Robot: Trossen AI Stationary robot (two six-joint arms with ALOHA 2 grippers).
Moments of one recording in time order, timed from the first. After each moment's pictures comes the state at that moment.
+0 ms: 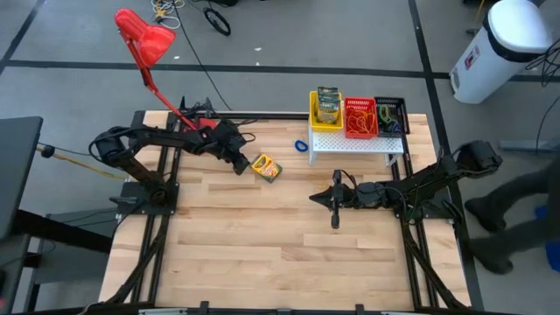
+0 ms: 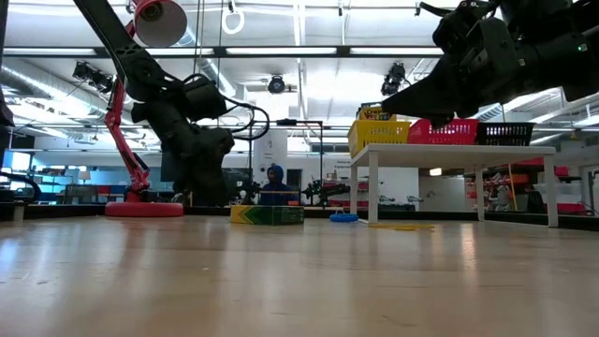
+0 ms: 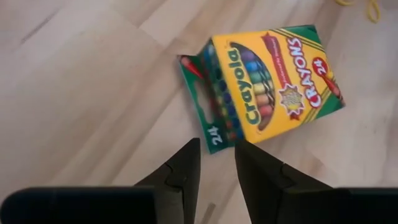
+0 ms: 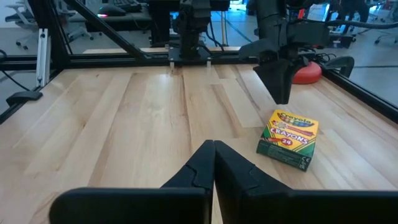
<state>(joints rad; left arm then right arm) 0.58 1.51 0.63 -0.03 0.26 -0.17 0.24 1.34 0.34 0.77 0.31 0.07</state>
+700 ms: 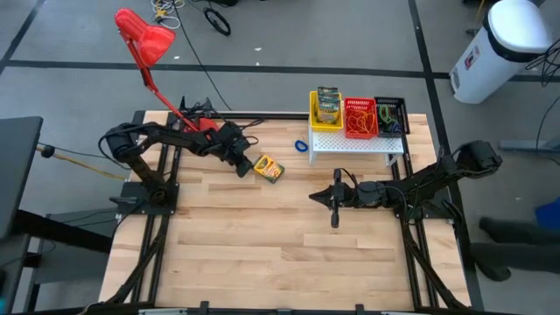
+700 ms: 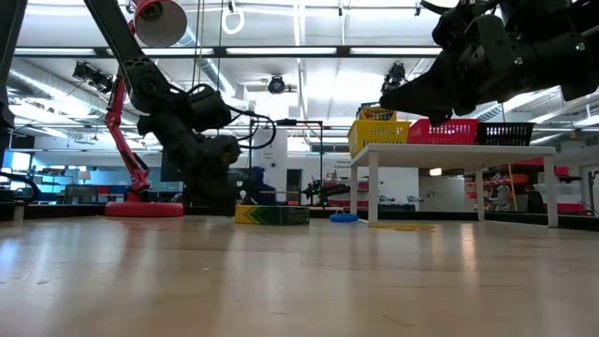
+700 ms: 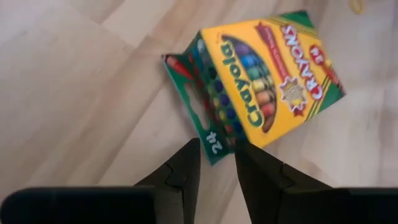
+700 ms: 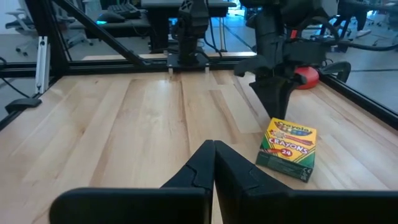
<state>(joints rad) 0.58 1.61 0.63 0.08 0.34 -0.14 0.23 1.34 0.34 0.80 0.31 0.06</state>
